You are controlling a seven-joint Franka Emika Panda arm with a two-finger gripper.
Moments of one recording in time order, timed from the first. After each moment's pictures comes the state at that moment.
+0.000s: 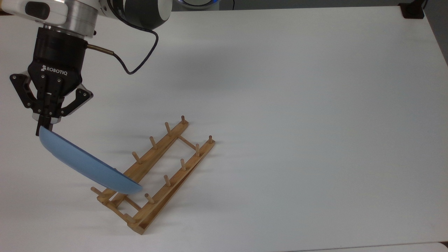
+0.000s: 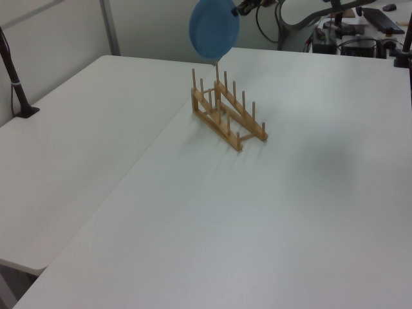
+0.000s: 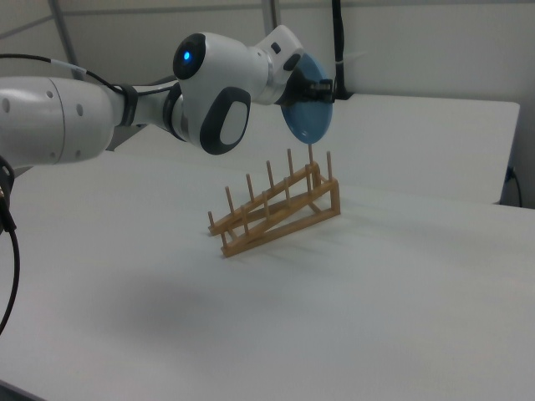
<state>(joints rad) 0.06 0.41 -0.31 -1.56 0.18 3.00 -0.33</state>
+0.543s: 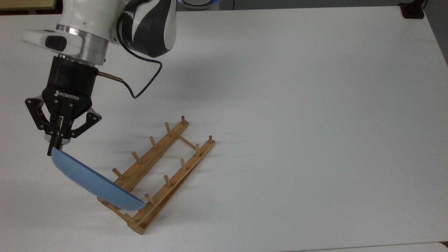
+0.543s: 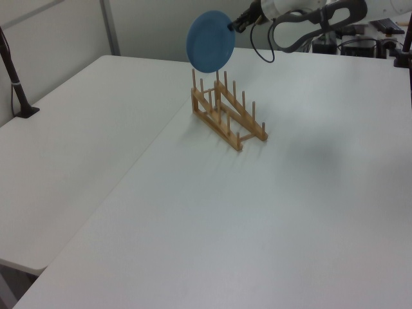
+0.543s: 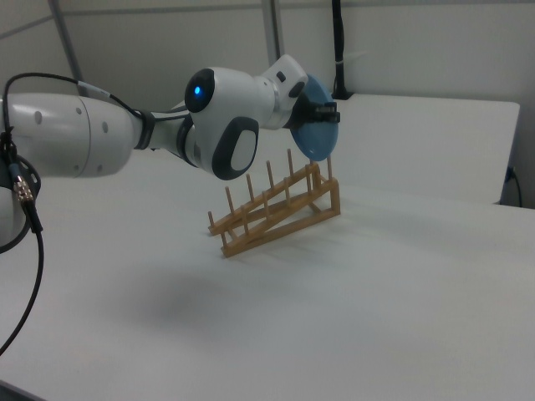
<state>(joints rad) 0.06 0.51 -0.31 -1.56 0.18 3.13 -0.33</state>
